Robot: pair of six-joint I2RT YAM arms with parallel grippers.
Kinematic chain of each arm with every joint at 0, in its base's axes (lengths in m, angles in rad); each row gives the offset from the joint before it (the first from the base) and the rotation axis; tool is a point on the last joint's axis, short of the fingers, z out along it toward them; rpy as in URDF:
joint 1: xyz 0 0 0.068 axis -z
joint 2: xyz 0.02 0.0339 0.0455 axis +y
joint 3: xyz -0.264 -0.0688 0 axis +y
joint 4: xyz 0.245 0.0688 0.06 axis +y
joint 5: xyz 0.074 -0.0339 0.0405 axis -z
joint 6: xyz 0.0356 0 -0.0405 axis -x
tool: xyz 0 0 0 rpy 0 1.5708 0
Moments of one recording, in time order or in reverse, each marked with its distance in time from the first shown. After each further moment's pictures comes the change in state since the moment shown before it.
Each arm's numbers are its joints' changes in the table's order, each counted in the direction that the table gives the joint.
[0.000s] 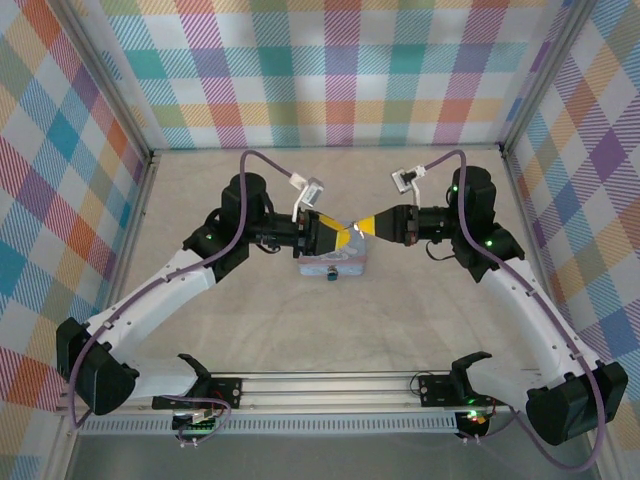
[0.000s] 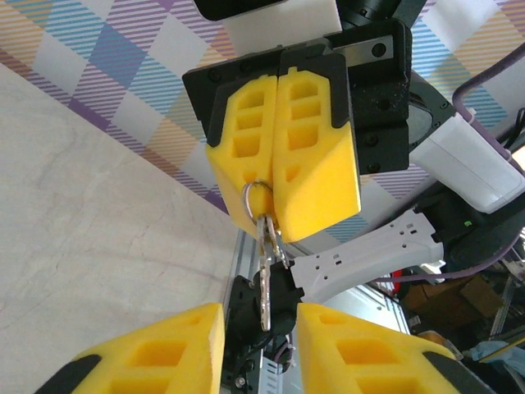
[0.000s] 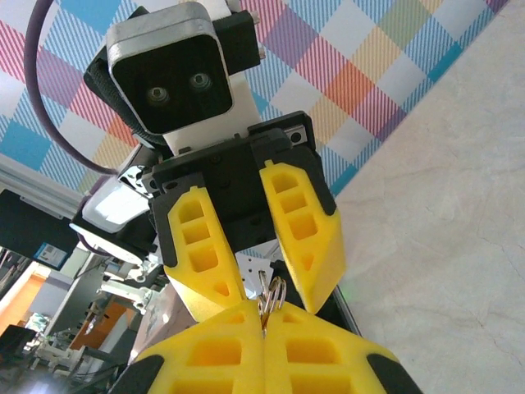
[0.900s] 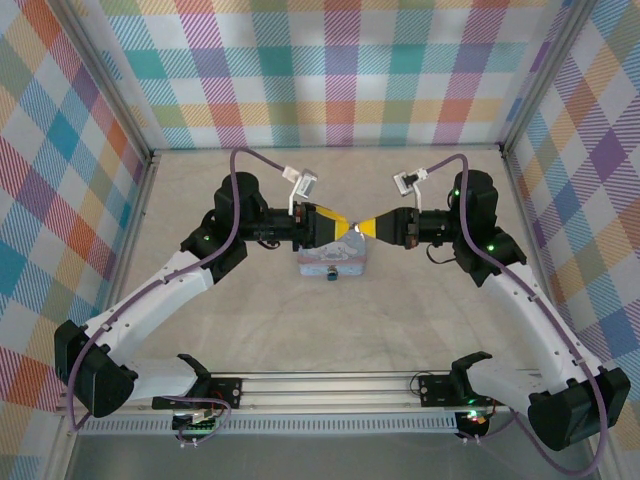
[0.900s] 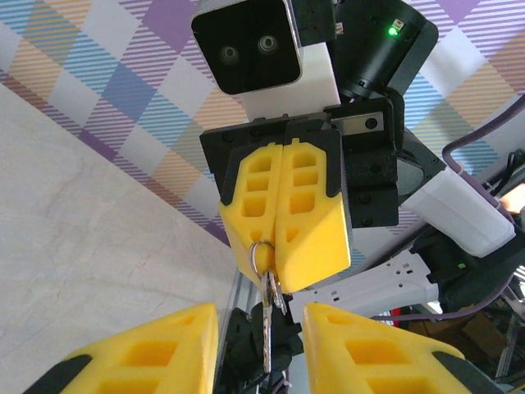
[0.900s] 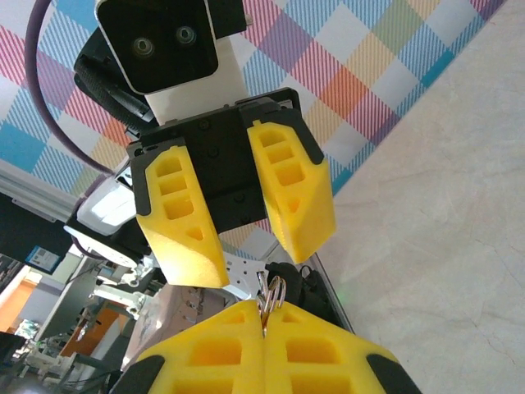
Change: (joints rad) left arm -0.012 -0.010 0.014 -0.112 -0.041 0.106; right arm 0.000 -0.028 0.022 -0.004 0.029 0.000
